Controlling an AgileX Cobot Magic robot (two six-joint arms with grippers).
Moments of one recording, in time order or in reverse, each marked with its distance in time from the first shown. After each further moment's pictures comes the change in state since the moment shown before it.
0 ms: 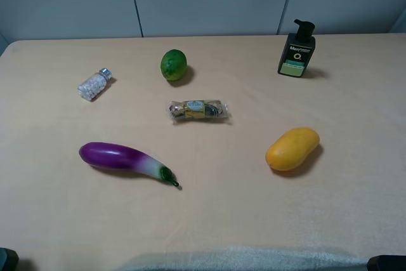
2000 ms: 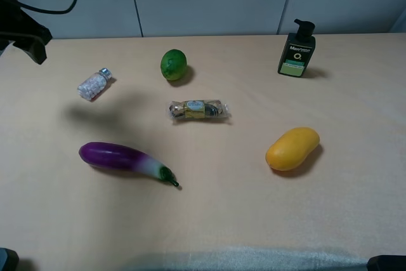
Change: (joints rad) left arm -0.086 1.735 -0.738 0.131 -0.200 0.190; right arm 0.000 0.000 0.000 0.000 0.000 0.000
